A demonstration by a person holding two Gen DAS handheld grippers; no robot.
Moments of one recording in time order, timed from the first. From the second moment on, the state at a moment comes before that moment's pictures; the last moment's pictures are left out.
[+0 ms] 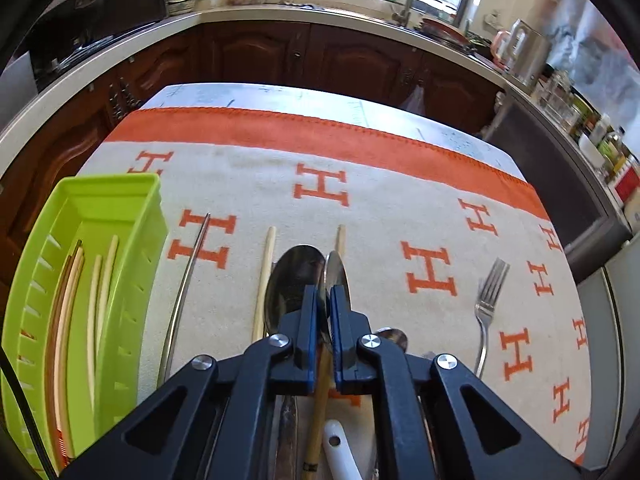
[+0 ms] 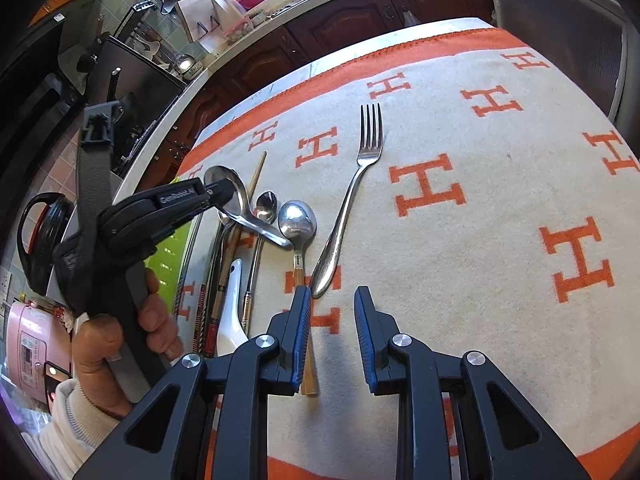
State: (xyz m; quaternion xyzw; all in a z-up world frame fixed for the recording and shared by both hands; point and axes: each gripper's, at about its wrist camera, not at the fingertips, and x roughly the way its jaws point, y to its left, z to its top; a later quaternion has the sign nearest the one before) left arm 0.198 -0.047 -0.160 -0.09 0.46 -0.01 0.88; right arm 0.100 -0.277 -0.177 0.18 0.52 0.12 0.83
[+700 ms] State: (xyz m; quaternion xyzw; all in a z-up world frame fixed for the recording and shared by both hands) left arm 0.130 0.042 -0.054 -0.04 0.48 -0.02 0.88; right arm 0.088 -0.241 -0.174 0.18 0.53 0.20 0.81
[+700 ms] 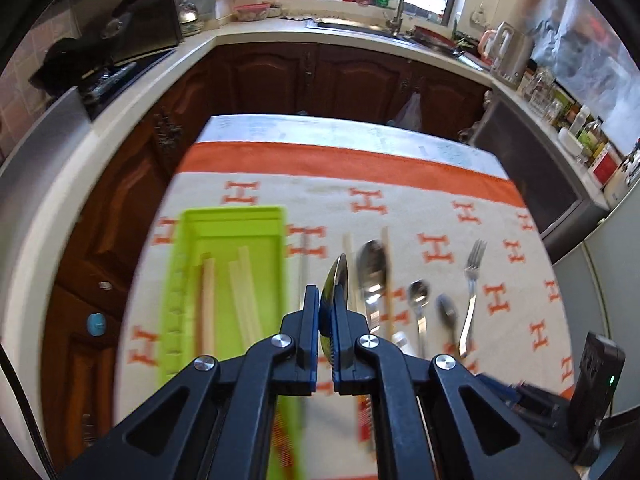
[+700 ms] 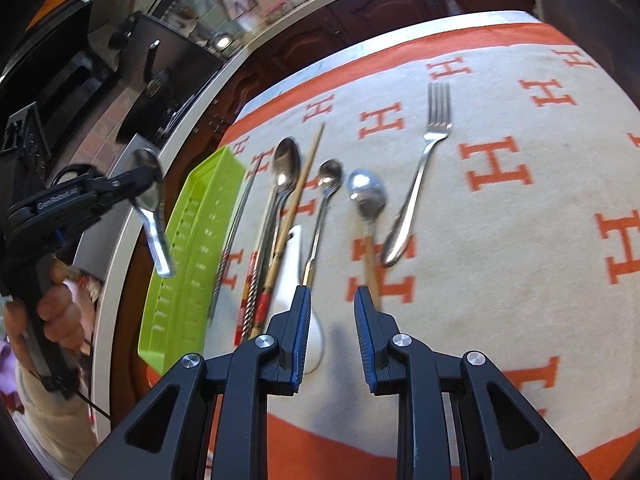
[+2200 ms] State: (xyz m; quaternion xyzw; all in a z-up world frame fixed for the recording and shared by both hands) left arm 0.064 0.108 -0.109 0.02 0.52 -0.02 0.86; right arm 0.061 -0.139 -0.182 -0.04 0.50 0.21 0.84
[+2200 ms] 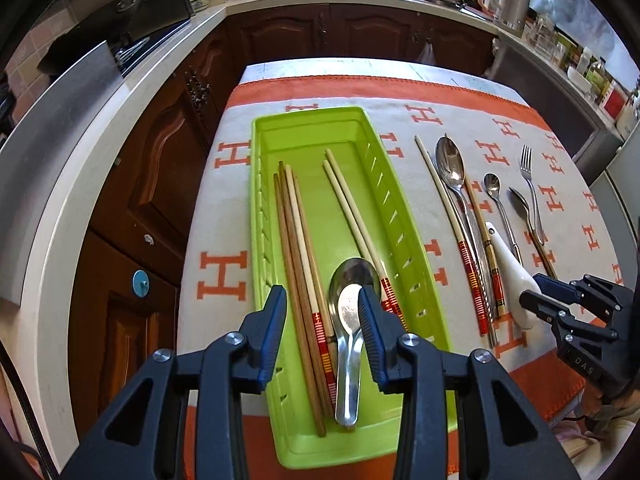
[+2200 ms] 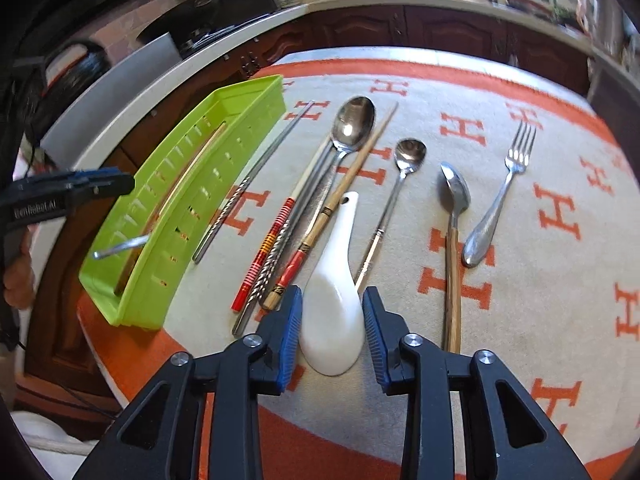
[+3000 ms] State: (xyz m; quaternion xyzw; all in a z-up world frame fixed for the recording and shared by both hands) left arm 0.038 0.128 -0.116 -0.05 0.52 -0.01 0.86; right arm 0.051 -0.118 -0.173 0.00 0.52 0.25 0.82
